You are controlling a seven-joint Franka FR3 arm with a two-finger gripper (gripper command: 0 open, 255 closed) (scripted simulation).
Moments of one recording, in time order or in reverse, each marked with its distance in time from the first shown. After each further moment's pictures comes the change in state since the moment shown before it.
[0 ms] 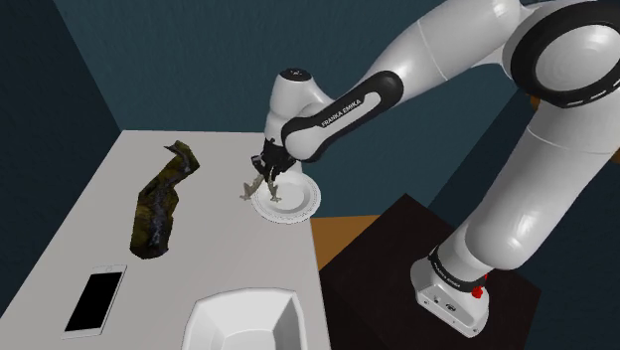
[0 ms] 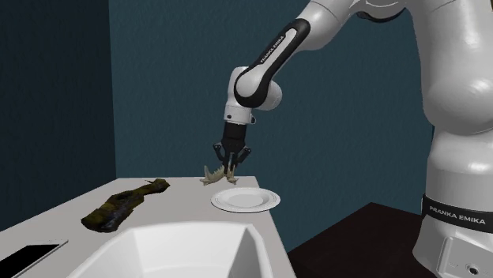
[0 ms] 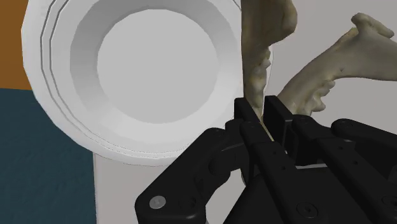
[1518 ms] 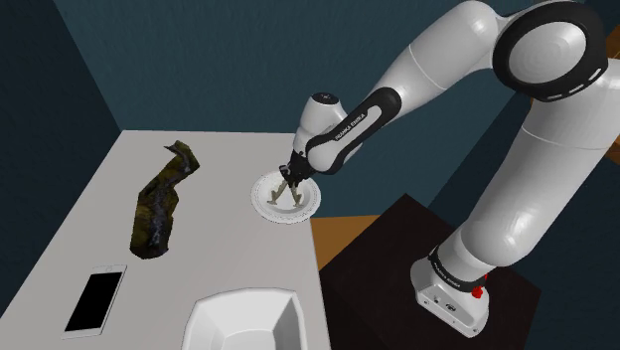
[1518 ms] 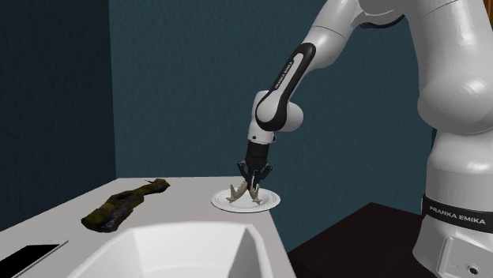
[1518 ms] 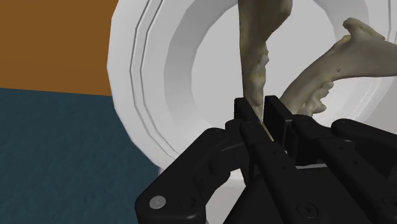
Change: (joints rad) arm -0.088 0.042 -0.063 -0.173 0.033 0.213 -0.178
